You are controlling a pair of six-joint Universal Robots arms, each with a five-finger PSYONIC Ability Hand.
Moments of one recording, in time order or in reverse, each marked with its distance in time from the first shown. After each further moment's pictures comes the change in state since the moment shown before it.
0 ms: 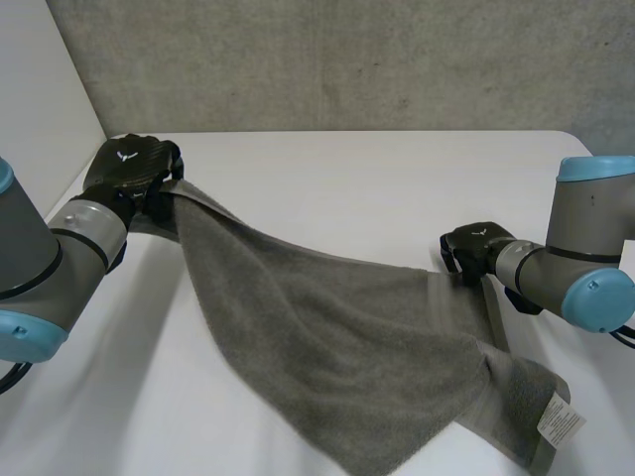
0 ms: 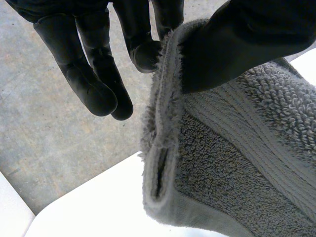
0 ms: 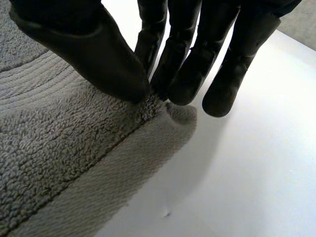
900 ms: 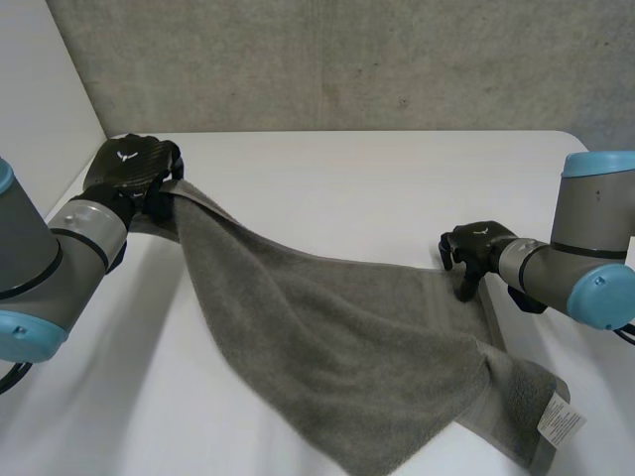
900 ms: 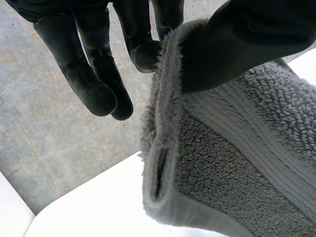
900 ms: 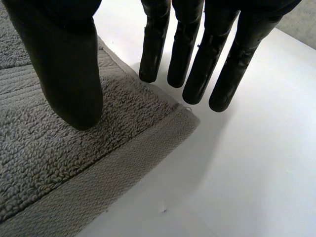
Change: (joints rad) left arm 0.000 0.000 0.000 0.000 0.000 0.000; right arm -0.009 -0.007 -0.008 0.028 -0.014 -0.013; left_hand 0.000 0.000 0.000 0.000 0.000; right_hand -0.610 -0.614 -0.630 -0.632 -0.631
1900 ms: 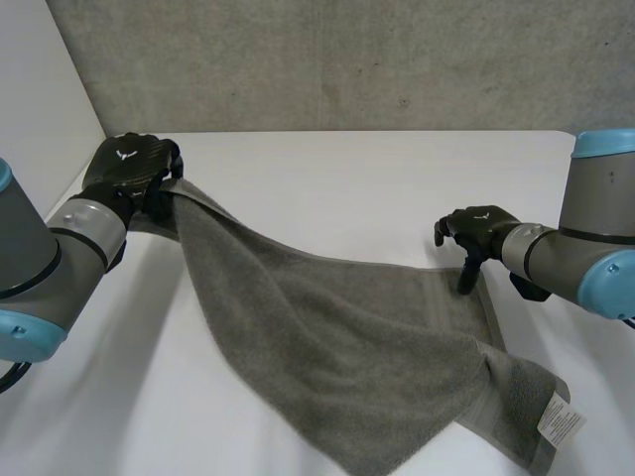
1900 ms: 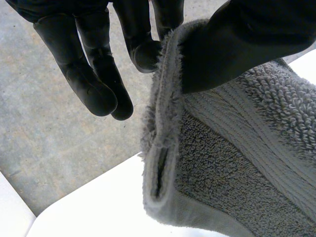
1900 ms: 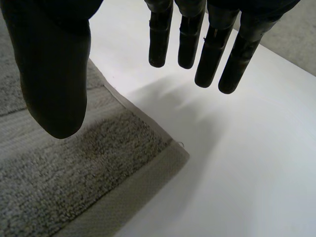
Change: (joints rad) left arm 0.000 0.004 0.000 0.000 0.000 0.000; right arm 0.009 -0.060 -0.008 0.031 -0.011 0.014; left_hand 0.000 0.000 0.000 0.000 0.000; right_hand -0.249 -0.234 -0.250 -0.254 -0.289
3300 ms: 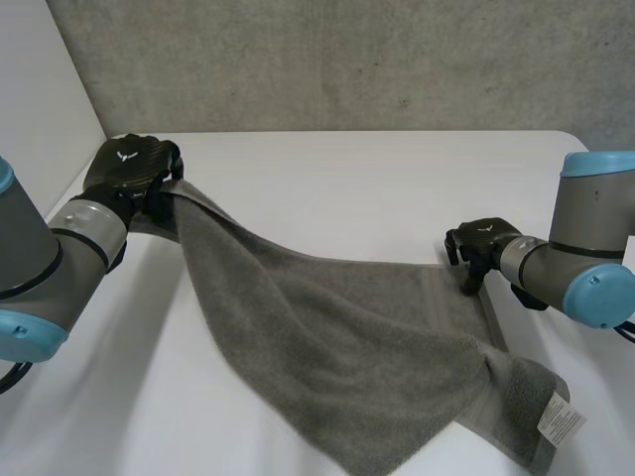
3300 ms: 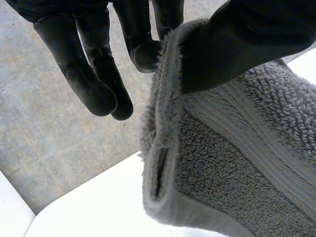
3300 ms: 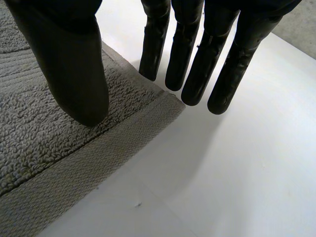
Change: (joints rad) left arm 0.000 -0.006 0.001 0.000 -0.002 0.000; right arm -0.008 0.067 -0.004 -0.049 0.055 -0.029; left_hand 0.000 0.000 0.000 0.000 0.000; right_hand 0.294 0.287 0.299 0.302 0.333
